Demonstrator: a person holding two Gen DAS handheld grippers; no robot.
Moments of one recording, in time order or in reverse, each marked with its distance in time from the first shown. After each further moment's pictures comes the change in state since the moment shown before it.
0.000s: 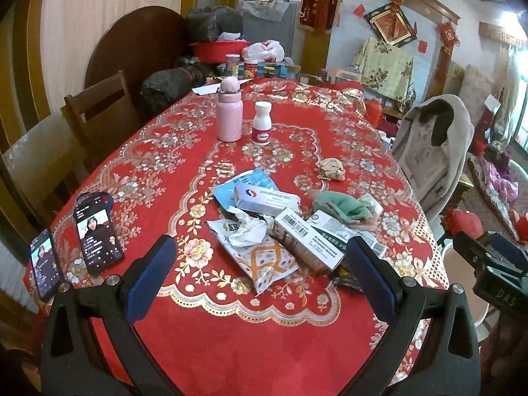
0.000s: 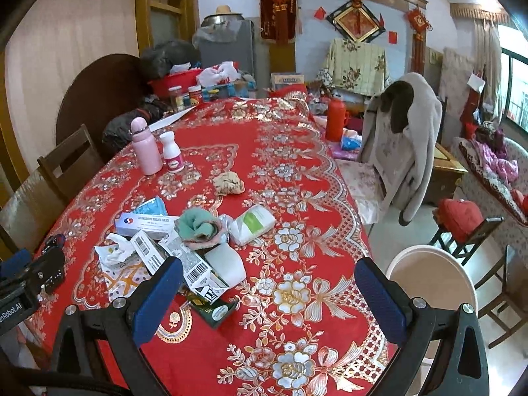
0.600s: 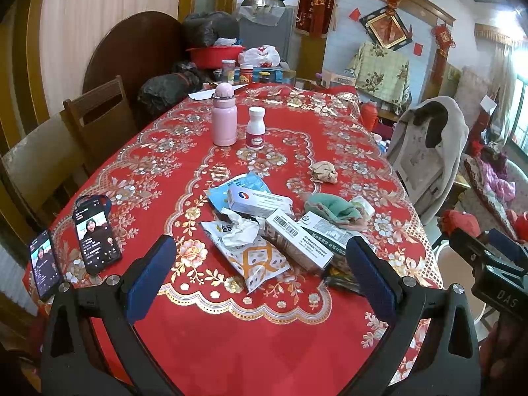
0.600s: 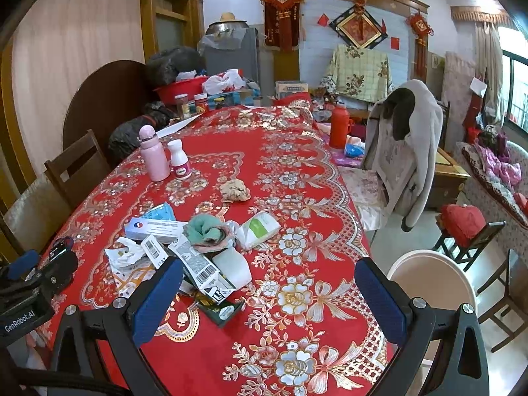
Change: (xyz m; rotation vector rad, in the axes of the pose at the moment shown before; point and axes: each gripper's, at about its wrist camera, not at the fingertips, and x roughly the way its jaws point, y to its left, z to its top) left arm -0.008 -0.010 -0.003 0.005 -0.016 -0.005; right arm -0.016 0.001 -0.001 -0.005 -0.033 0.022
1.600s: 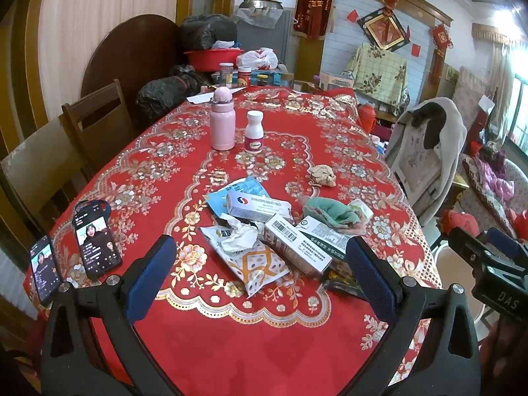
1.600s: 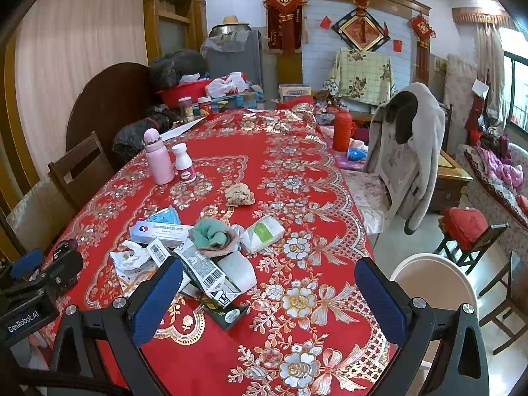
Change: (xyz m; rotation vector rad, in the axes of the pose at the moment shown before) left arm -0.001 0.001 0.000 -0.004 -0.003 -0.004; right arm -0.003 0.007 0.007 -0.008 -0.008 0.013
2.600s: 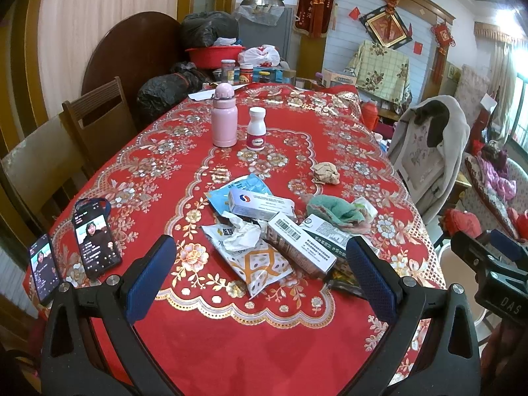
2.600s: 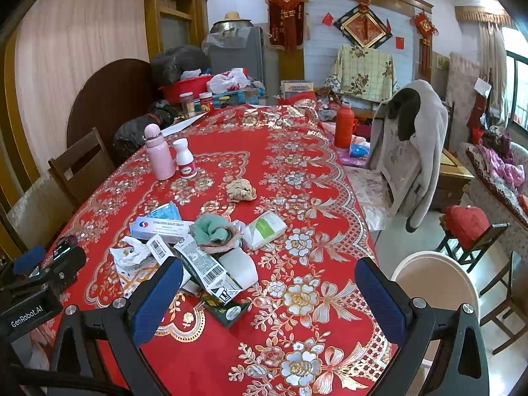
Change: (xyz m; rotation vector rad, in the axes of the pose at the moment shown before) left arm 0.001 0.001 0.008 -0.001 0.003 0.005; right arm 0.003 -0.004 -0.005 0.004 0.017 0.006
